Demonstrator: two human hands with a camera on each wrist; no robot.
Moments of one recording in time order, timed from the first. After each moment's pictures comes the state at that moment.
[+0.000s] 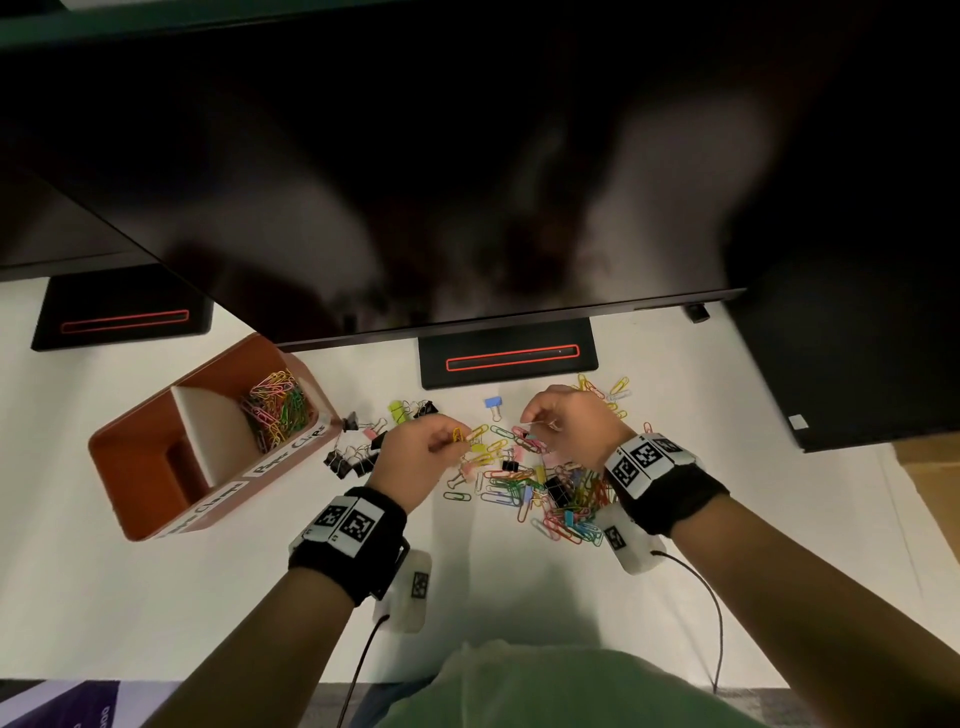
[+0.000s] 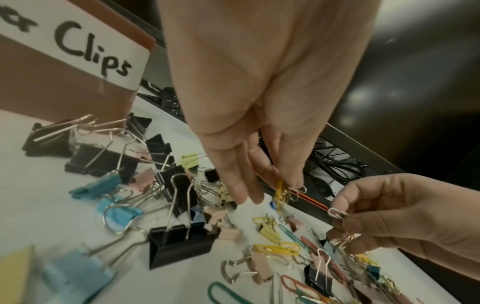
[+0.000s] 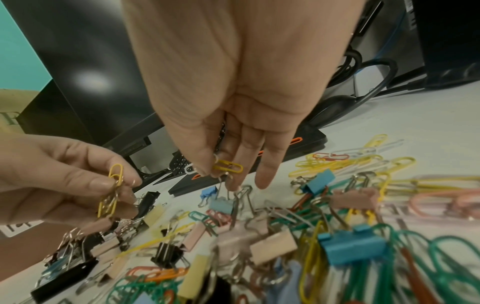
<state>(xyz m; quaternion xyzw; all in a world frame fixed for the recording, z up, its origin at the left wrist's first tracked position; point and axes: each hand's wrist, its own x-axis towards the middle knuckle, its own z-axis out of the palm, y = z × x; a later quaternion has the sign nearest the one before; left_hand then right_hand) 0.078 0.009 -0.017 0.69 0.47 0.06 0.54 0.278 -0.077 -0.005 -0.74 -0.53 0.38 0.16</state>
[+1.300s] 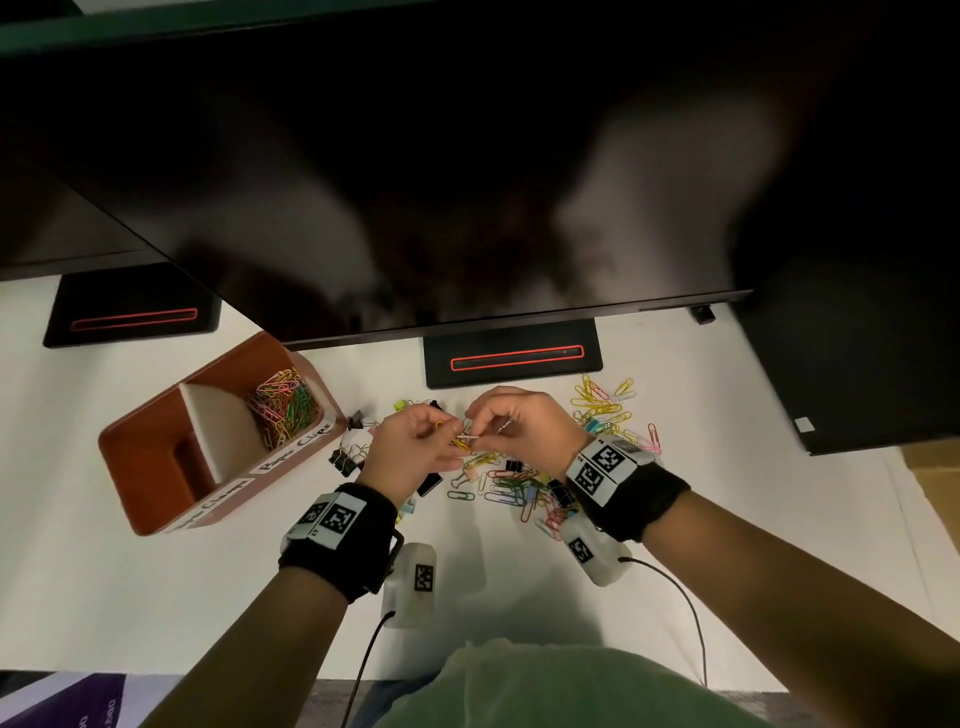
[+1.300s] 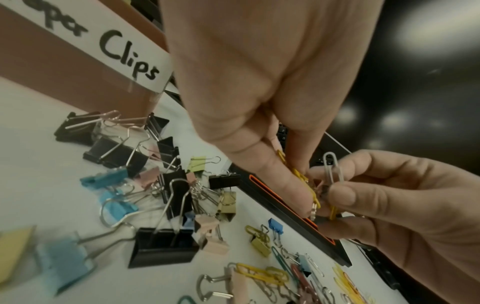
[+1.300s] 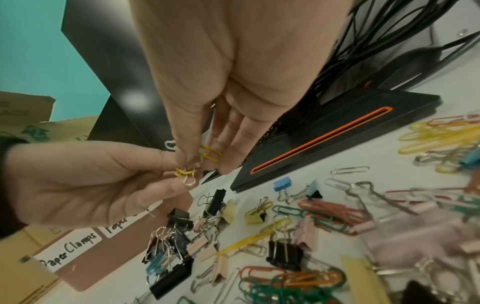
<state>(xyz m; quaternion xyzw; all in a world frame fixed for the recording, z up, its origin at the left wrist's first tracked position) 0.079 0.011 0.003 0.52 0.53 0.12 0.66 0.238 -0.057 -0.012 -0.62 -0.55 0.43 0.35</state>
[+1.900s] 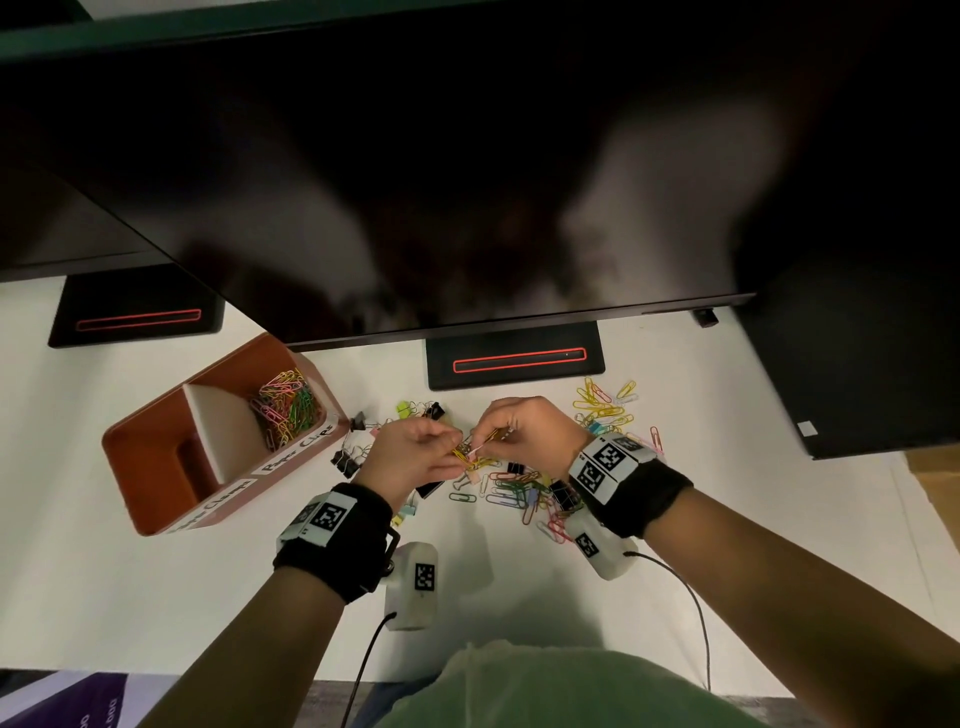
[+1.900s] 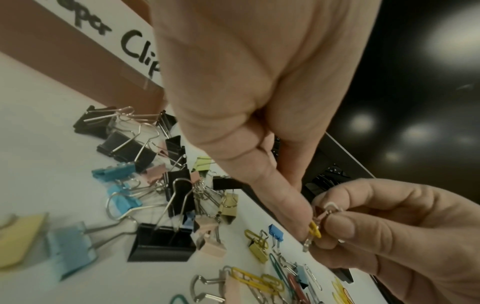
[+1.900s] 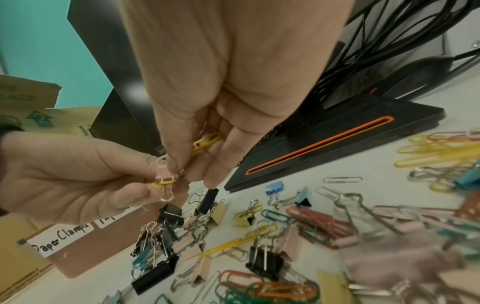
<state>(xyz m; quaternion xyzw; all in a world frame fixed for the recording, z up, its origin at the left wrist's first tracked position) 0.075 0.015 0.004 0.46 0.54 0.06 0.70 0.241 -0.055 -0.012 -0.61 -0.58 0.44 0.29</state>
